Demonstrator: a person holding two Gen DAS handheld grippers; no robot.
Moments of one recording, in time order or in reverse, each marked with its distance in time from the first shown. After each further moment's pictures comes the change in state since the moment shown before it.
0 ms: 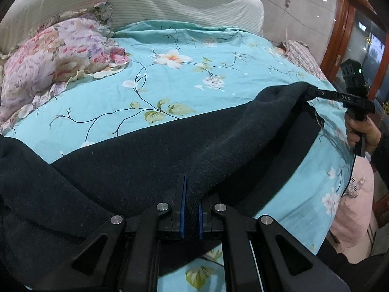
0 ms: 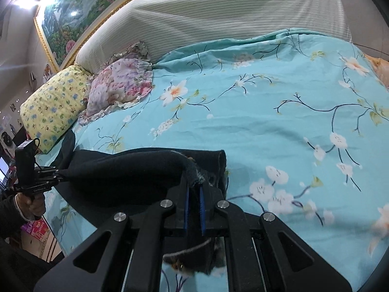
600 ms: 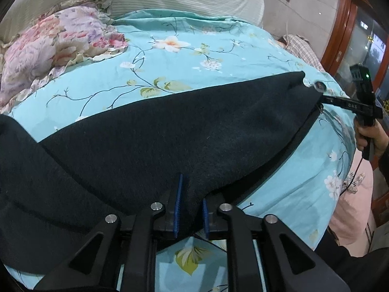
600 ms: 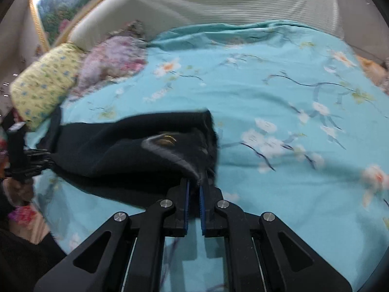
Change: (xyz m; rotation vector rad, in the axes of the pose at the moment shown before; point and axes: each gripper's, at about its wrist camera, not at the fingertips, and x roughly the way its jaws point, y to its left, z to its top) left arm 0.008 -0.002 -0.027 -0.028 0.047 -0.007; right arm -0.015 0.014 -0.041 -0.039 0.089 -0.146
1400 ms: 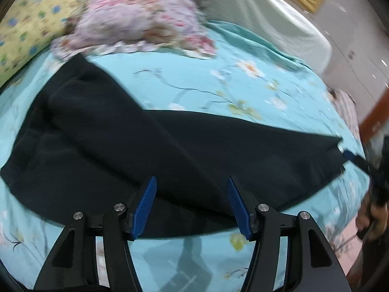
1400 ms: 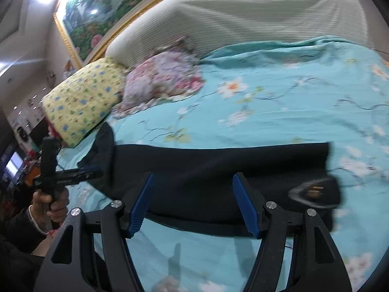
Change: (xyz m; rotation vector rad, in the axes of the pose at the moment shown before) left arm -0.063 0.089 -0.009 -0.426 -0.038 0.162; right arm -0.001 0.115 0.021 0.006 -0.097 0.265
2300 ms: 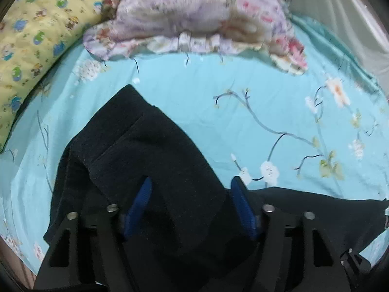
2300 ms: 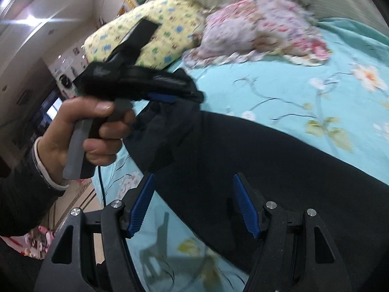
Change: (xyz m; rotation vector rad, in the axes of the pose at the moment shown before) left arm 0.070 0.061 0.110 -0.115 0.191 0.329; right arm 0.170 0.166 0.000 -0.208 0.267 0.309
